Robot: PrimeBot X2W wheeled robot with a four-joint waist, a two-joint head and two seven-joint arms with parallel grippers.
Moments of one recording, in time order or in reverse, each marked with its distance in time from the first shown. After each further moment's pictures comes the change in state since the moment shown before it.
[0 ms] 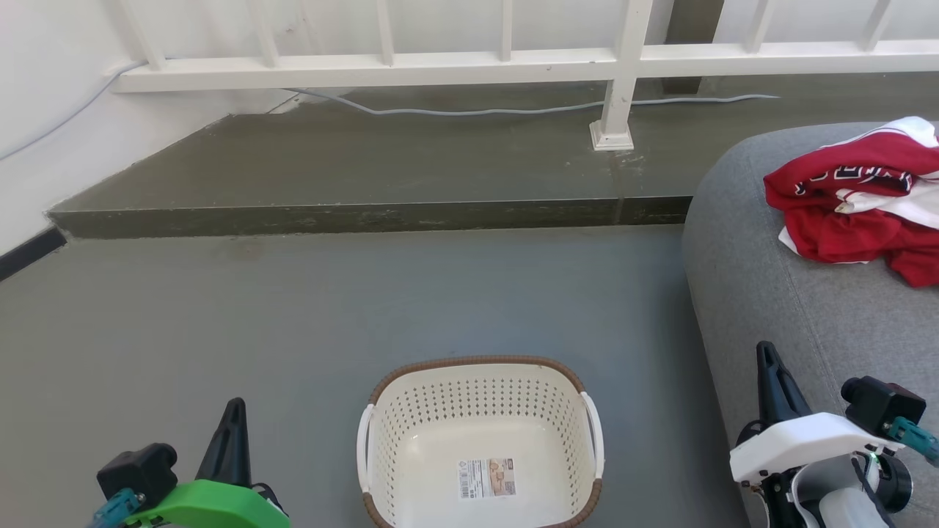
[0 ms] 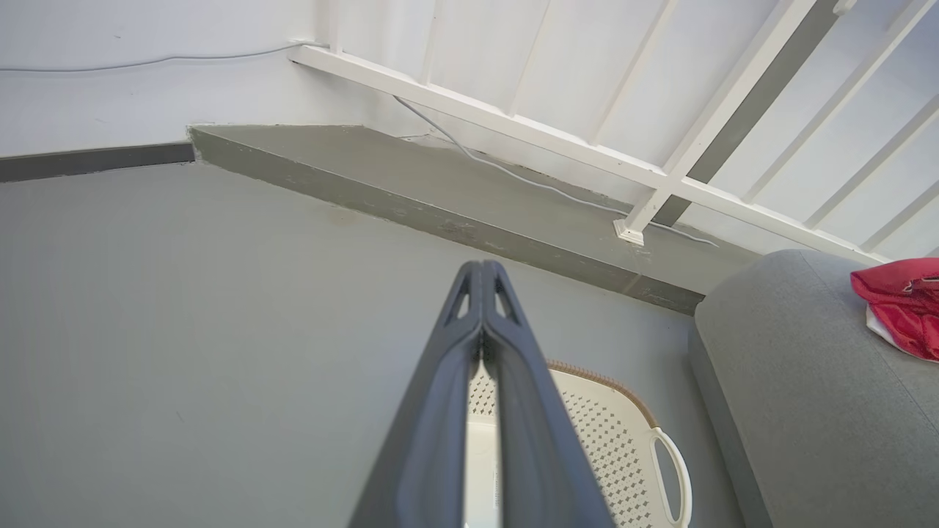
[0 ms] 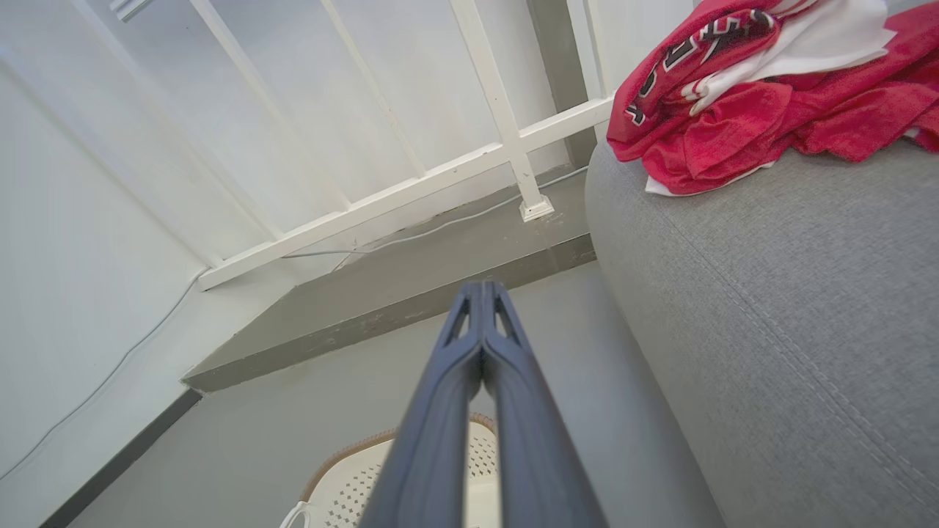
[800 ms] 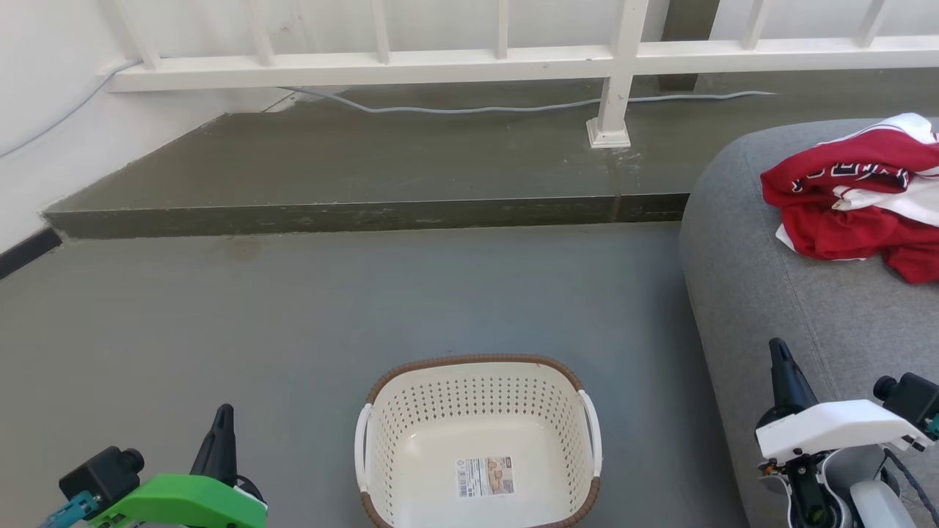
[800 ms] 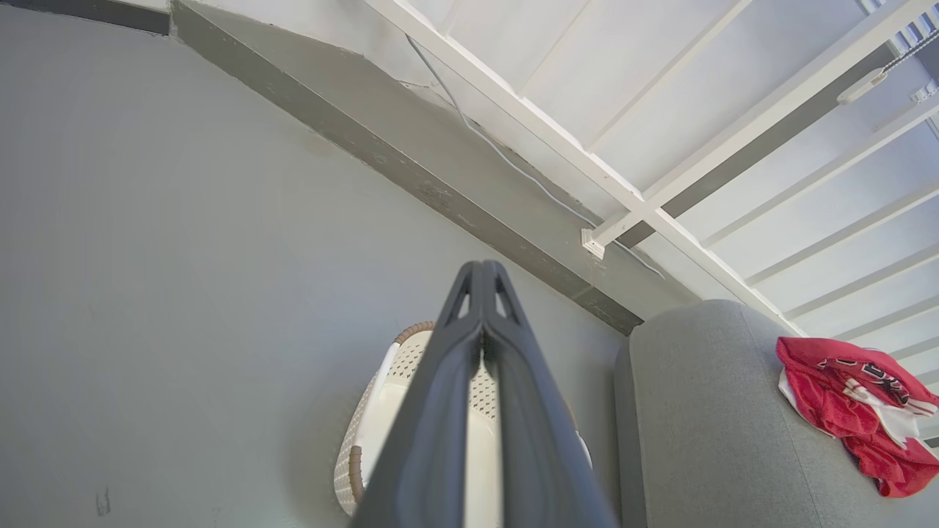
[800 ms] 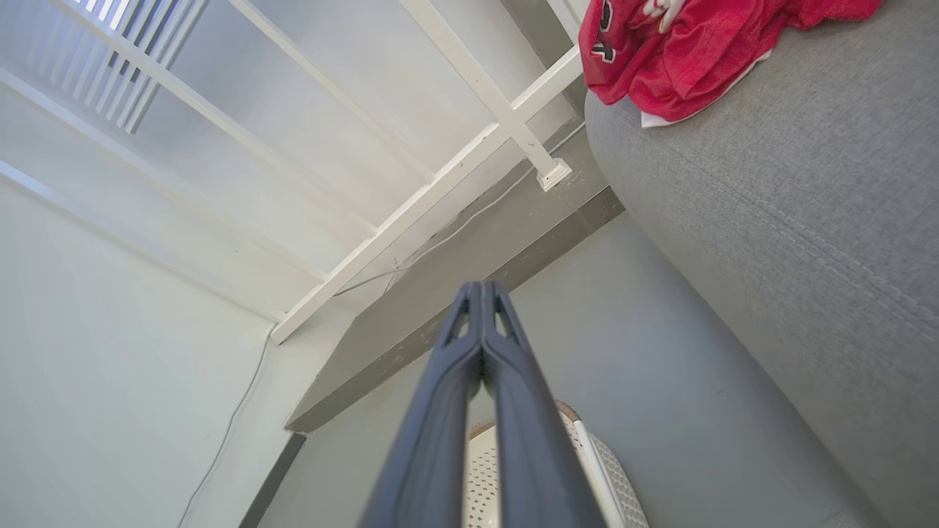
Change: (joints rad) left arm -0.004 -0.028 0.085 0.020 -0.249 -0.058 0.079; right arm -0.025 0.005 -0.062 0.019 0.294 0.049 0.079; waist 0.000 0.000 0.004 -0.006
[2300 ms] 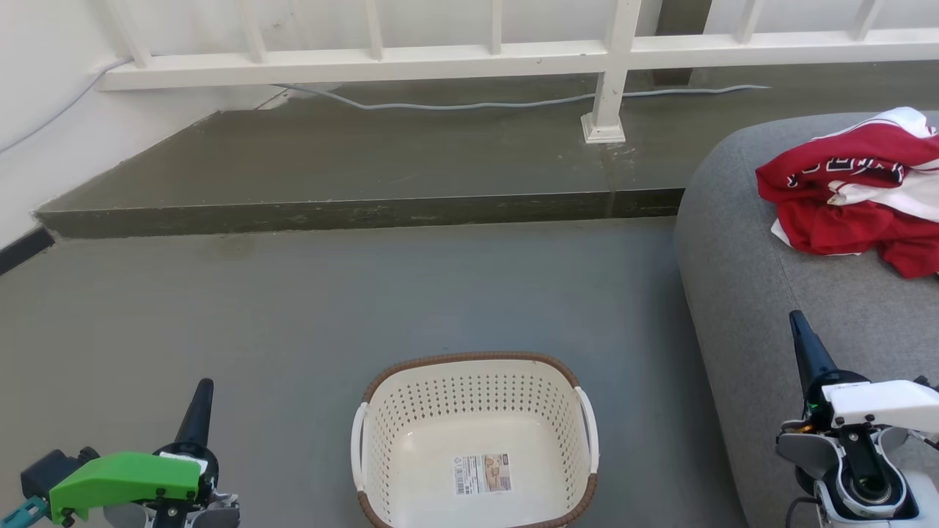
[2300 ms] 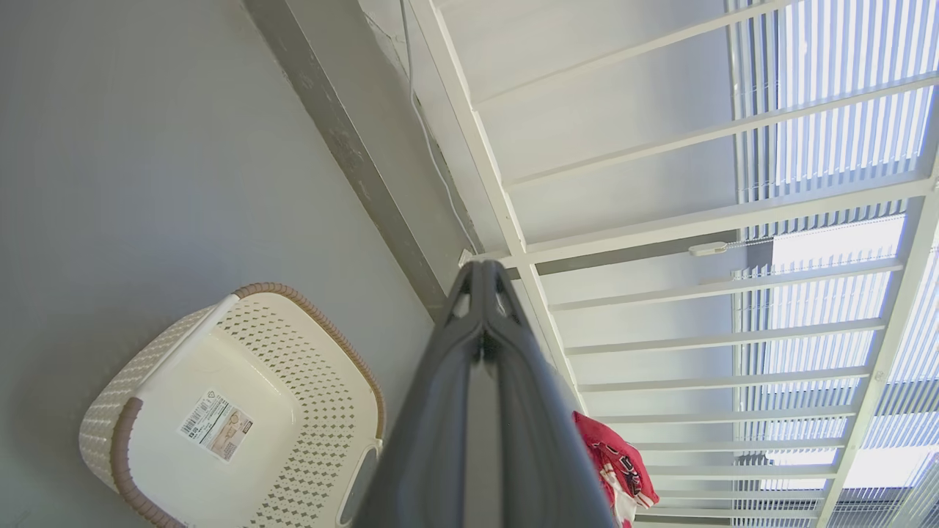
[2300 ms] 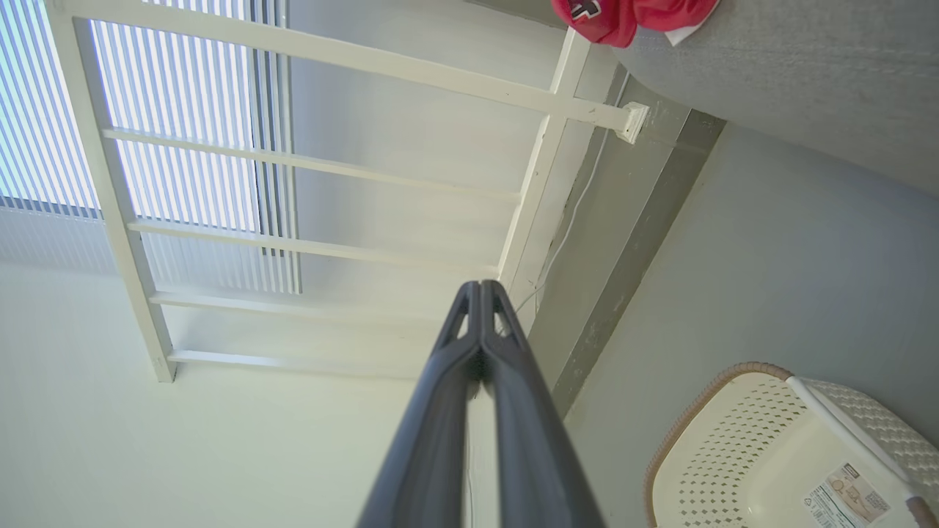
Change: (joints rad) left arm -0.072 -0.057 0.161 0.069 -0.498 -0.114 0.149; right arm -0.068 0.017 -0.122 0.032 0.589 0.091 0.153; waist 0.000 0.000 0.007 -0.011
